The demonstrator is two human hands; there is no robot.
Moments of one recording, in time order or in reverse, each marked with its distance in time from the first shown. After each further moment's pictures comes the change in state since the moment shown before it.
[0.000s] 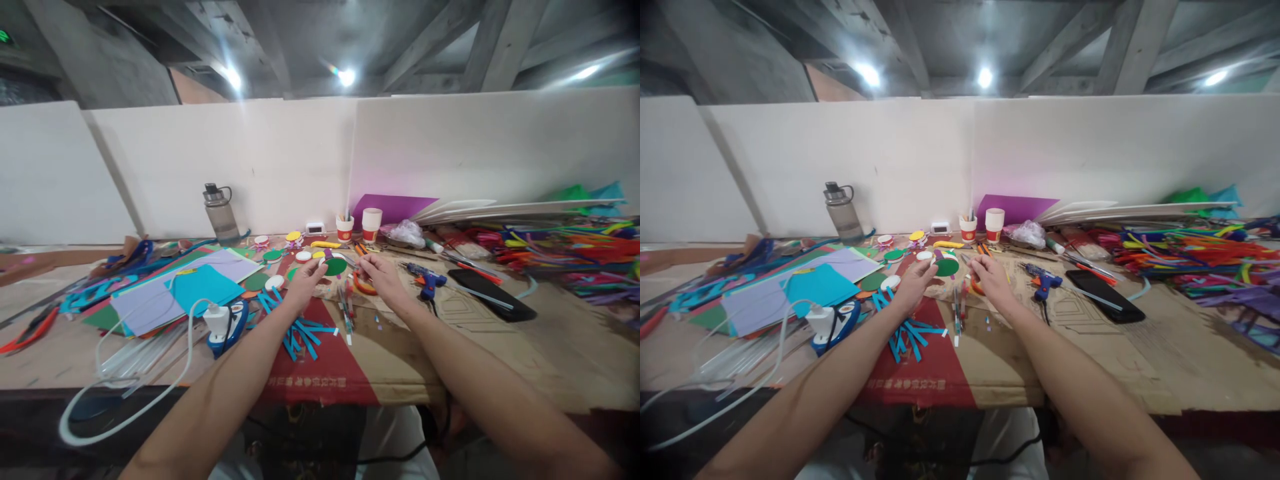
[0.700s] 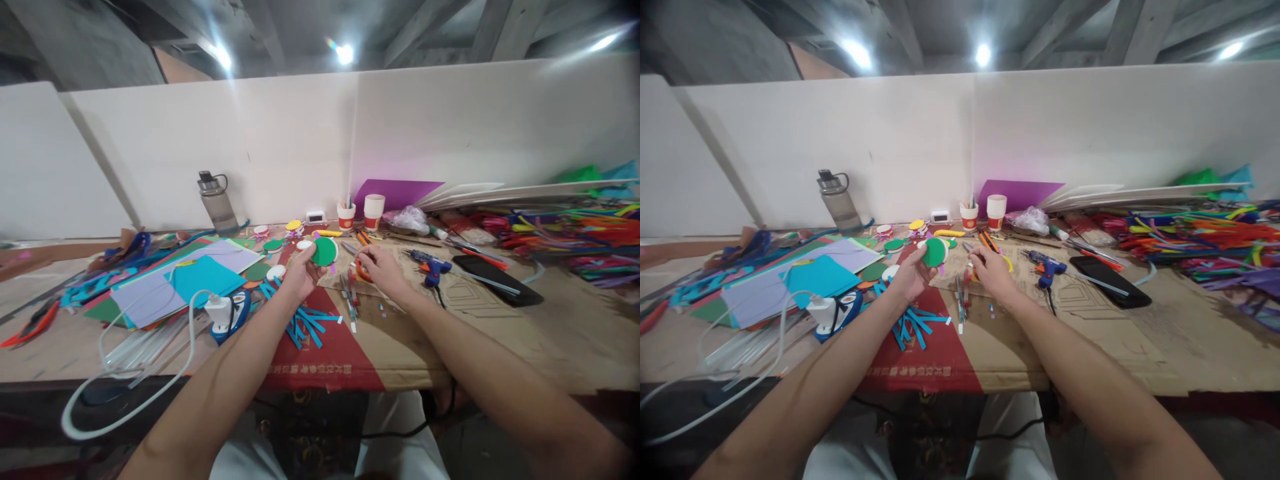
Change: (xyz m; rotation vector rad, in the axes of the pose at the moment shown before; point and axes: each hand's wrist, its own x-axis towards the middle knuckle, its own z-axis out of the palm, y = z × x) left_hand 0.005 0.013 0.002 -0.535 0.178 -0.324; right_hand -0.002 0.010 0.002 -0.368 0.032 -0.161
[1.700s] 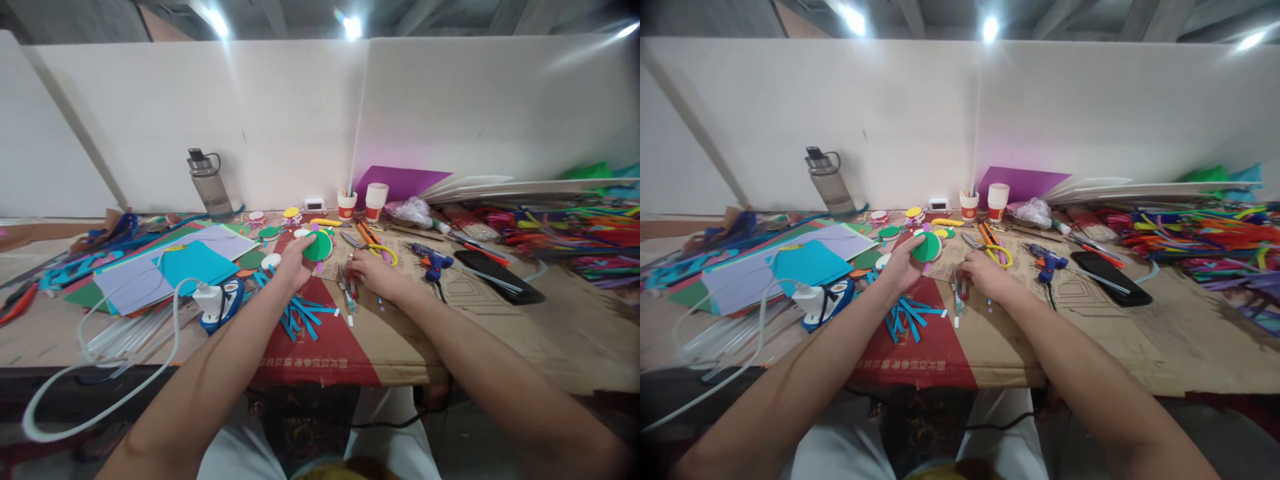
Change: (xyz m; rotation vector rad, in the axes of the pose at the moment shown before) left_hand 0.002 0.001 0.005 0.011 -0.050 0.052; right_hand 0.000 0.015 -0.002 -0.507 -0.524 -0.444
